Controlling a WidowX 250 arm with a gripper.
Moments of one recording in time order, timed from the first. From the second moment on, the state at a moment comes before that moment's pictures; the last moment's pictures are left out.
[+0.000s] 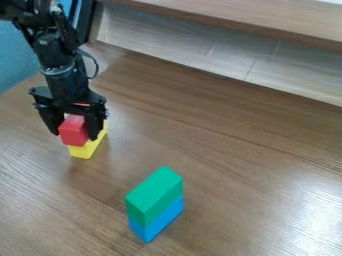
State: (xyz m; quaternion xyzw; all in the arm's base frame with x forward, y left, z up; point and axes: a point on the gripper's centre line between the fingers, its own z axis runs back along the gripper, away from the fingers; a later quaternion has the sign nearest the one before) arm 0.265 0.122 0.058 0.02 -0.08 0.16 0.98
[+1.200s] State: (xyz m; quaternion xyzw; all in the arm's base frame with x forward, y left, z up) arm 0.272 0.114 0.144 -0.03 -0.16 0.14 0.98
